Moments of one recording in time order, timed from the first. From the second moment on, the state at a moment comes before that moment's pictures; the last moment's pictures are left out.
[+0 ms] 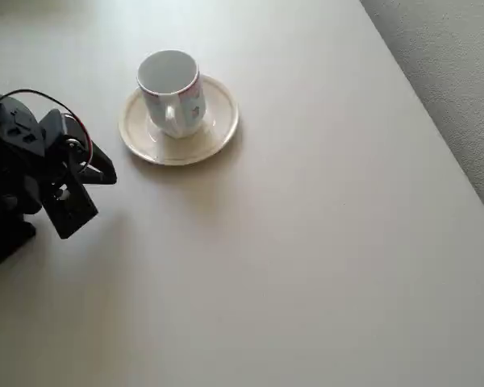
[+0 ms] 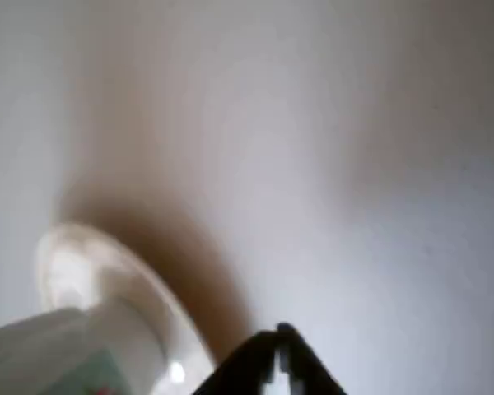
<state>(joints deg) 4.0 188.6 168.8 77.6 -7.0</state>
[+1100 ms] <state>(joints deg) -11.2 141.2 104.6 100.7 -13.1</state>
